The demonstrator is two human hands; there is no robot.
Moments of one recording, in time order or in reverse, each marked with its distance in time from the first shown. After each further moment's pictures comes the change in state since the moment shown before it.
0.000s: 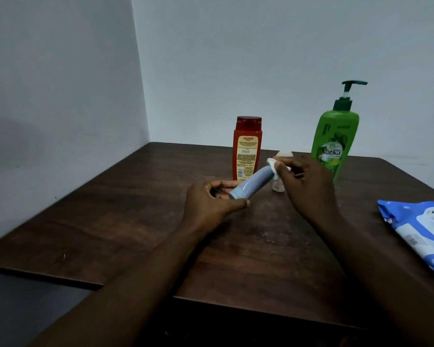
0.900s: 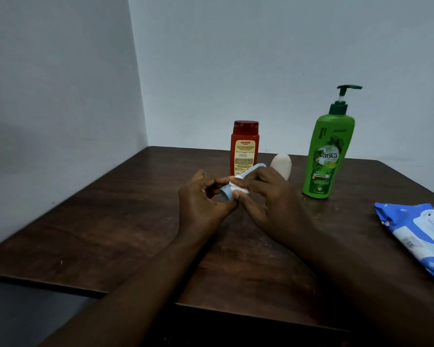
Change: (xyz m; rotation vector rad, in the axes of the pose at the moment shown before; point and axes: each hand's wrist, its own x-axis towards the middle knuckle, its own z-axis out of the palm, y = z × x) left_hand -0.003 0.006 0.001 0.174 0.235 0.273; right_hand -0.028 -0.032 0.015 -0.021 -0.223 -0.406
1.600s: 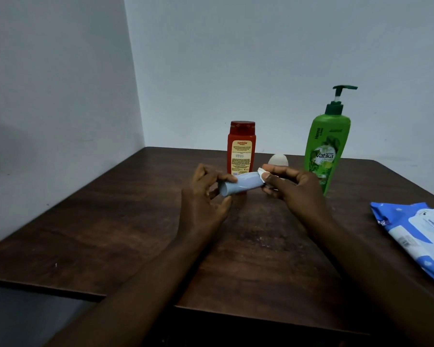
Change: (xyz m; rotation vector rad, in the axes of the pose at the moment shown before) left_hand 0.001 0.004 0.002 0.001 -0.034 0.167; right_hand 0.005 0.039 -0.012 0.739 0.192 0.767
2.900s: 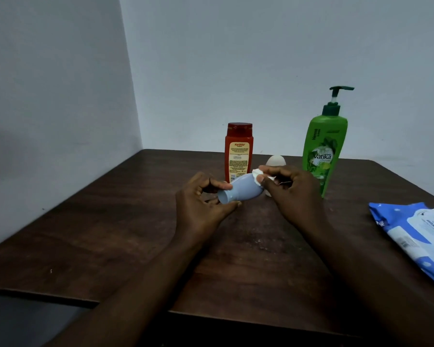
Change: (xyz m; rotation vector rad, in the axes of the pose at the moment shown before) left_hand -0.001 -0.008 0.001 -0.108 0.021 -0.110; right_hand -0.002 -0.002 0.001 -0.463 0.083 -0.353
